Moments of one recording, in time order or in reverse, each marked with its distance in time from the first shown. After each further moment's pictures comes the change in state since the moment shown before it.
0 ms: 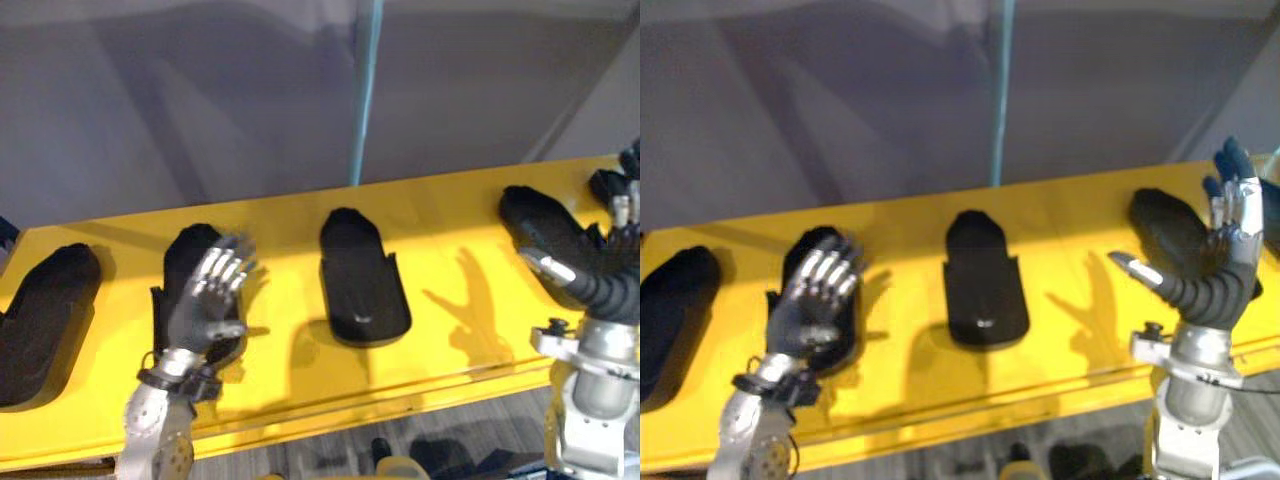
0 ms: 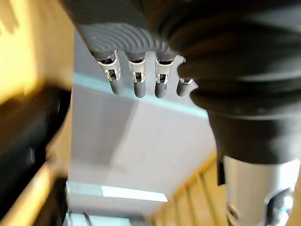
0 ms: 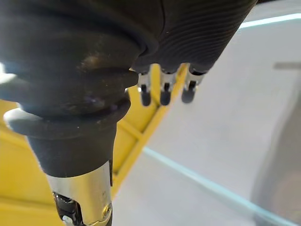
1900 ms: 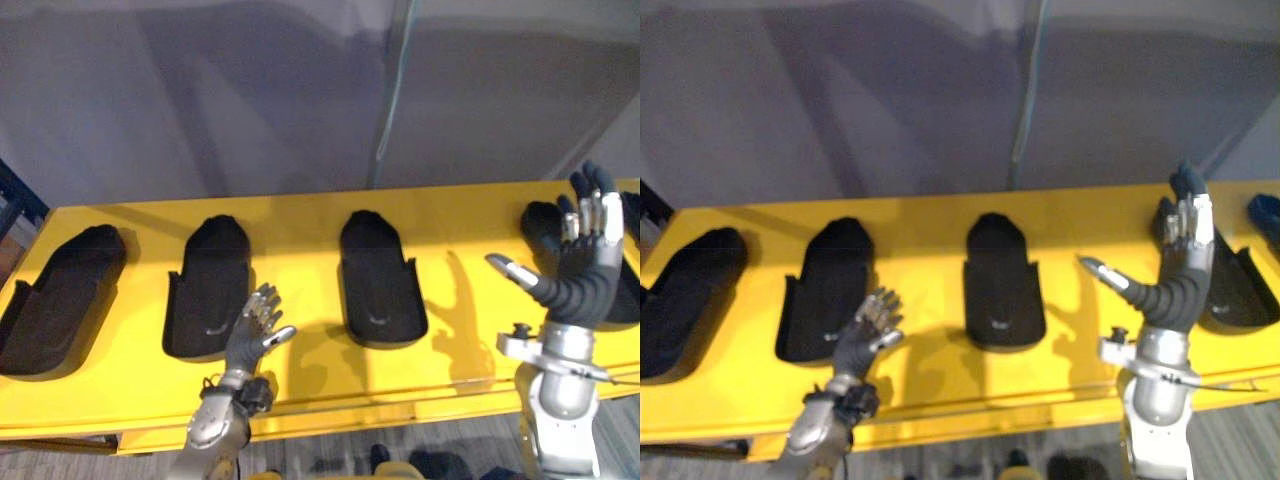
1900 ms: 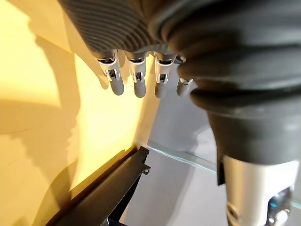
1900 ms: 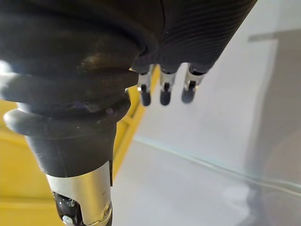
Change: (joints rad) left arm 0.065 -0.021 -0.178 0.091 0.202 0.117 0.595; right arm 0.049 0.002 0.133 -0.011 0.002 0.042 -0.135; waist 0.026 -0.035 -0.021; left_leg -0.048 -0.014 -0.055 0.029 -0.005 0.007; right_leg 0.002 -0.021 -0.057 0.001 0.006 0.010
